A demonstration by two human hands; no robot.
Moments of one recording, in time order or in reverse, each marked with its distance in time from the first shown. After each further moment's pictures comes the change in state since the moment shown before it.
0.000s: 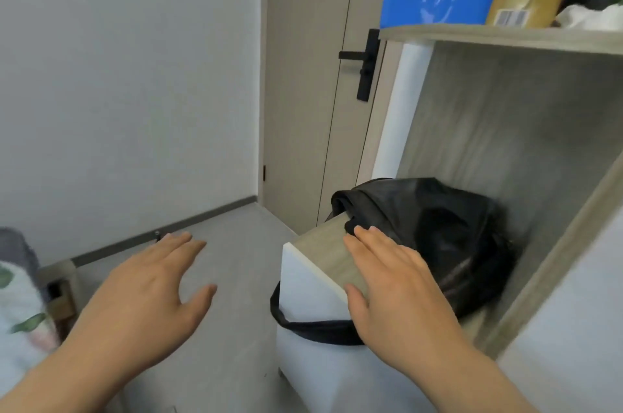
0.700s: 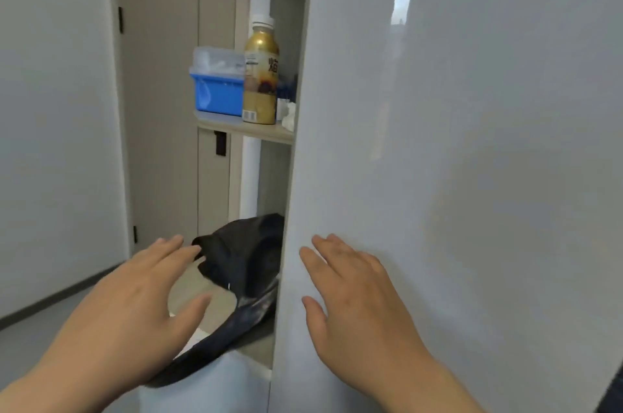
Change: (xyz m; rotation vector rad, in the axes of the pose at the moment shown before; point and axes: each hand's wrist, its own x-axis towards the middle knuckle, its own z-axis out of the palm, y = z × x) left_hand -0.067 0.207 -0.074 -0.239 0.145 0.337; right_hand -0.152 0.079 -0.183 -0.200 0.165 0.183
